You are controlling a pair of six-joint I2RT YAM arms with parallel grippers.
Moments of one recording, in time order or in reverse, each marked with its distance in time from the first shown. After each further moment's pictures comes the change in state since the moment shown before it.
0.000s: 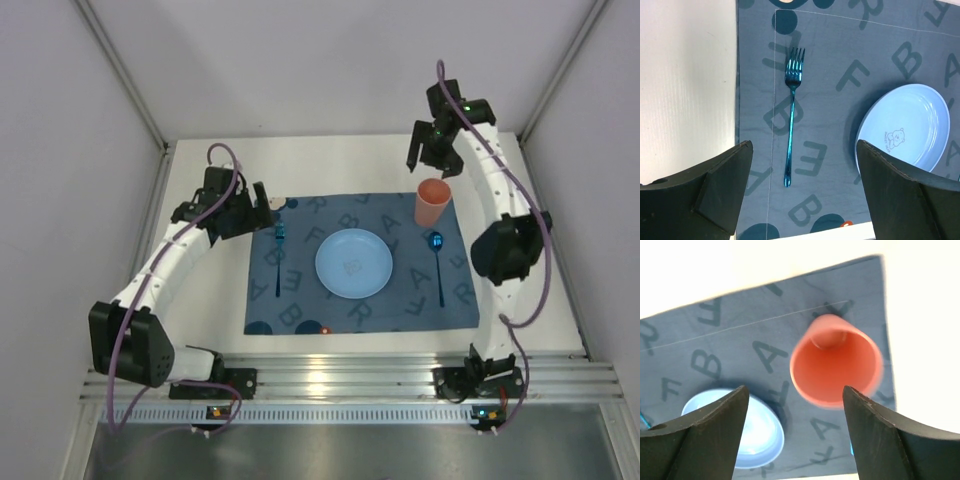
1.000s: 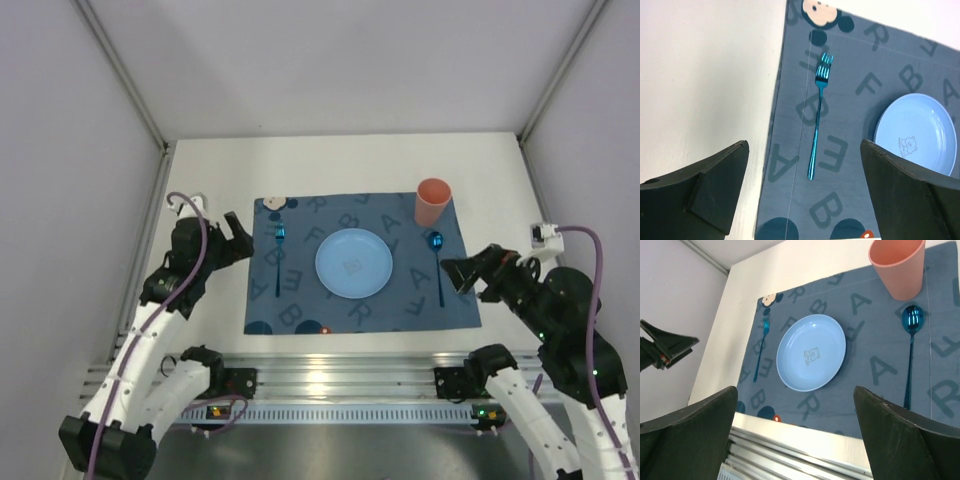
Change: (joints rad) left arm 0.000 -0.521 -0.348 0.075 -0.161 -0.029; right arm 0.053 -1.742 -1.327 0.447 -0.239 0.145
